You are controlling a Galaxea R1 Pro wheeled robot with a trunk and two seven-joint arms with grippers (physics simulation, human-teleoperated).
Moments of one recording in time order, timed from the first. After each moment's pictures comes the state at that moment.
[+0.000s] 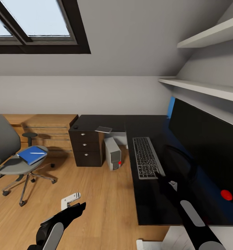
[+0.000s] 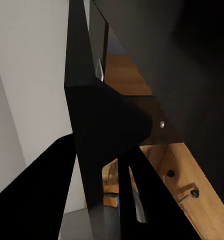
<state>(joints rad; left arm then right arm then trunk) -0.10 0.00 -0.11 -1.53 0.61 0.65 0.47 -0.46 -0.09 -0.07 -0.81 -1.43 0.33 0.25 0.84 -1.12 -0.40</state>
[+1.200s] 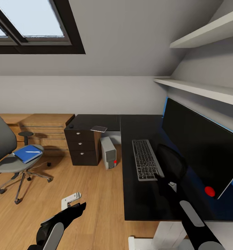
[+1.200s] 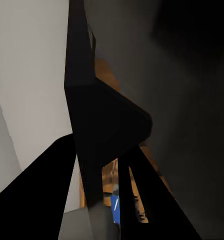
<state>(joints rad) -0.10 0.00 -0.11 -1.53 0.61 0.65 0.47 -0.46 -0.09 -0.07 -0.81 -1.44 0.34 0.21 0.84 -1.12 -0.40</state>
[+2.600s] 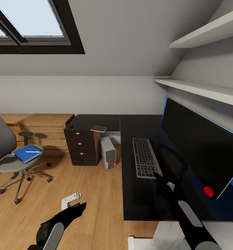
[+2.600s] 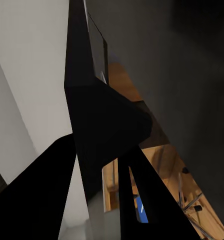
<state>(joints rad) -0.10 0.00 -0.11 -1.53 0.61 0.65 0.47 -0.46 -0.06 -0.06 -0.81 -1.55 0.33 0.21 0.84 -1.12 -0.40</state>
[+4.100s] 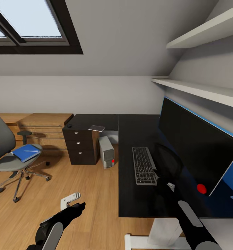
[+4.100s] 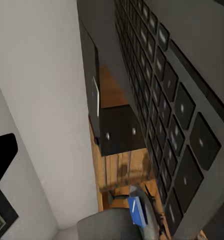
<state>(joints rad) -0.10 0.00 -0.10 -1.53 0.61 0.65 0.47 -0.46 -0.06 -0.06 -0.81 -1.55 0.33 0.18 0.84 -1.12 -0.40</state>
